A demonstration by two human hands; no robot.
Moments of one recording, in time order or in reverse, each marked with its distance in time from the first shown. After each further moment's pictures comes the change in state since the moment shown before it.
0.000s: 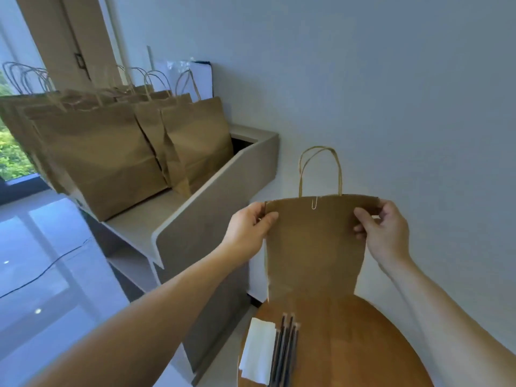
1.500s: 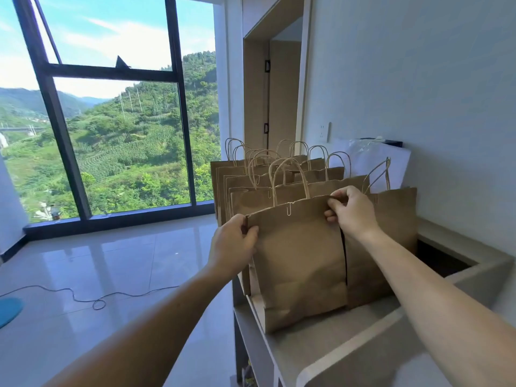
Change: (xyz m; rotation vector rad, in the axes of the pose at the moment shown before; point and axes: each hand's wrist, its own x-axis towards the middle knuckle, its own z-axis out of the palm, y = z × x) left_hand 0.058 -0.043 -0.322 0.586 0.807 -0.178; right_hand 0.114 -0.189 0.453 0.166 -0.660 -0.300
